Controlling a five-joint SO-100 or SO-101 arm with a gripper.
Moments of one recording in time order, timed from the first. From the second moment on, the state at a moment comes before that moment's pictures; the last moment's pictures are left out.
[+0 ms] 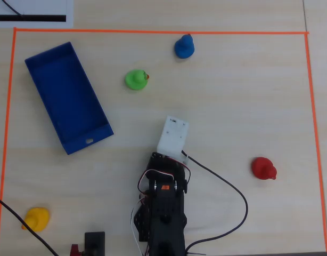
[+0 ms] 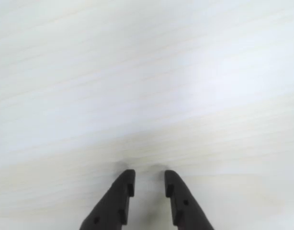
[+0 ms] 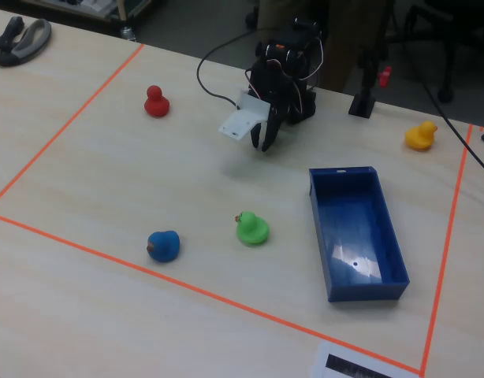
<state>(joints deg) 5.7 190.3 178.5 73.6 -70.4</state>
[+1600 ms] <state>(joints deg) 44.7 143.3 129.7 53.7 -87.9</state>
